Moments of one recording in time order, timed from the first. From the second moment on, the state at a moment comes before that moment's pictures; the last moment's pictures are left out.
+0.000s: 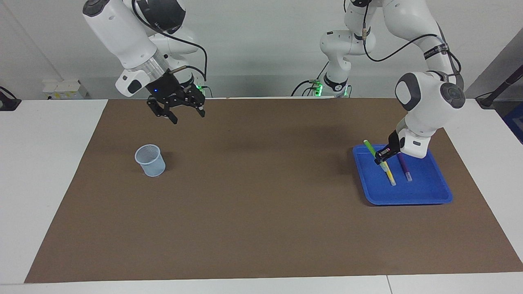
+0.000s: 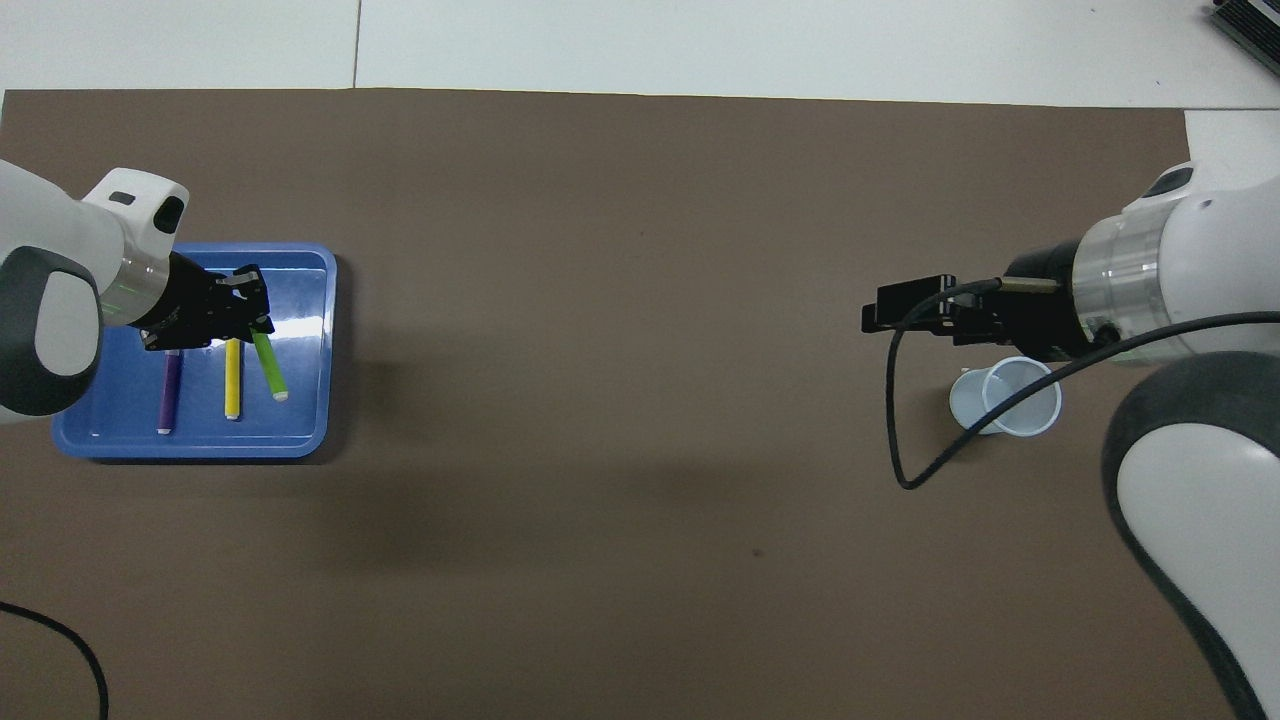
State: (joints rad) left arm -0.09 0.17 0.07 -1.85 -0.19 1.98 -0.43; right arm 0.09 -0.05 0.11 -1.75 0.38 1.86 0.27
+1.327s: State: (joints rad) left arm -0.11 -0.13 -0.01 -2.05 -0.63 1.87 -1.16; right arm 0.53 0.04 0.11 -1.90 0.69 2.54 1.00
